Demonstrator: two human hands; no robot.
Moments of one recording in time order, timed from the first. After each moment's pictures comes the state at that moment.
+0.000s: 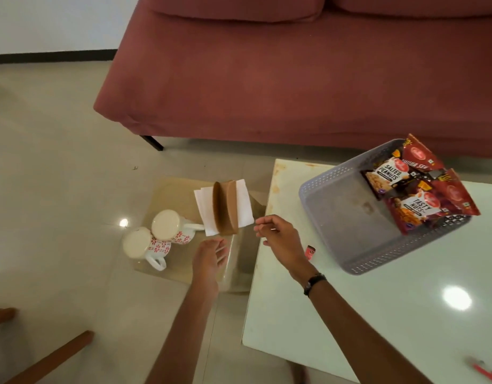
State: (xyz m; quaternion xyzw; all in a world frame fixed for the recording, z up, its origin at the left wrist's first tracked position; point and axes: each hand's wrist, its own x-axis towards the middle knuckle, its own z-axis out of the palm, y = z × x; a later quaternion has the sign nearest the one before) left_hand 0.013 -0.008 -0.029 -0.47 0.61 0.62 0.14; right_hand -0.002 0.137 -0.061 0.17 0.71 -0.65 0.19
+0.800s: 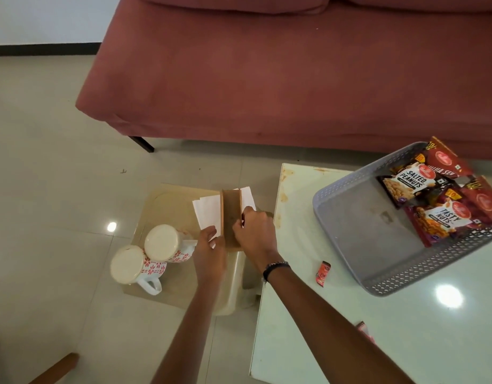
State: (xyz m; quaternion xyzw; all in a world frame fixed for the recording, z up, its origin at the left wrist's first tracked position) left_hand -0.034 -0.027 -0.071 -0.33 0.81 0.47 0.10; right_hand -0.073 0.061 -0.093 0.07 0.92 -0.36 0.13
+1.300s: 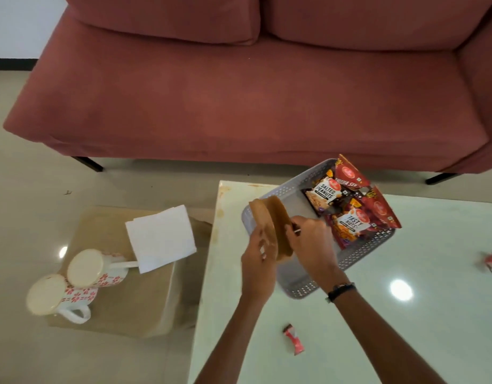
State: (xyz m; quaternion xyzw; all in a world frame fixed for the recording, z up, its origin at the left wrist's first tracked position) left_hand -0.008 0.181 -0.046 -0.14 0.77 0.59 0.19; right_hand -0.033 0.298 -0.050 0.13 0.95 -0.27 0.08
